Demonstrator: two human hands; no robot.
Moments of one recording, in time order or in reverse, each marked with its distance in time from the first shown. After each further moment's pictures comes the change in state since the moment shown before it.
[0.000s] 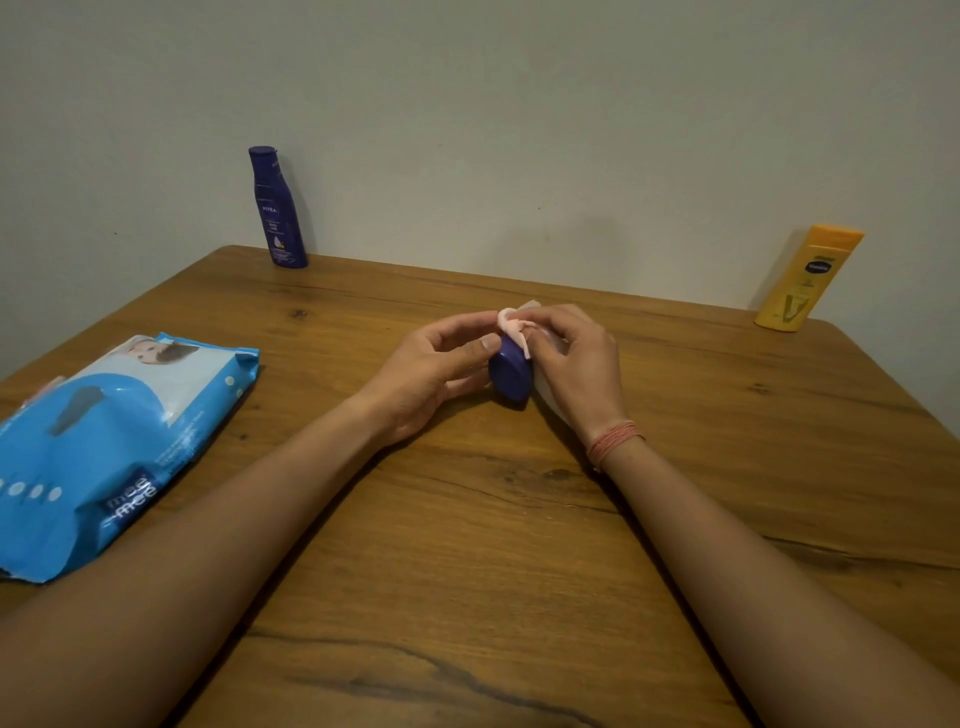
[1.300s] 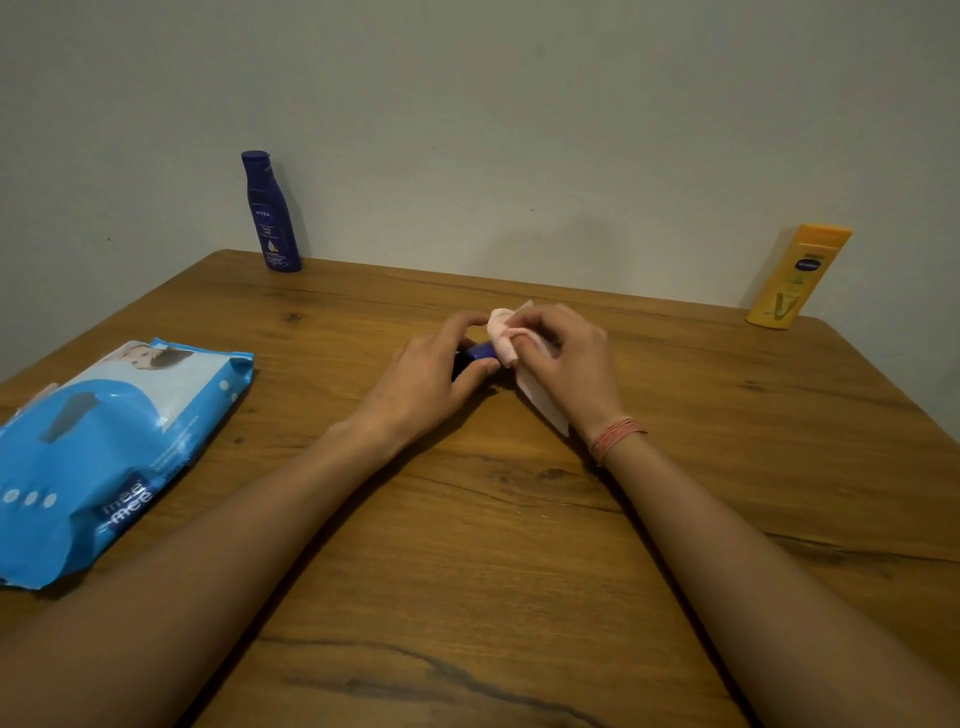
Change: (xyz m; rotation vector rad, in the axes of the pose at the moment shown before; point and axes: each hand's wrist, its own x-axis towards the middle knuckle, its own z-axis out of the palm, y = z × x) left_hand -0.004 -0.003 0.008 1.210 0.207 0.281; right_hand 0.005 0.008 -0.003 -0.098 -0.053 -0.151
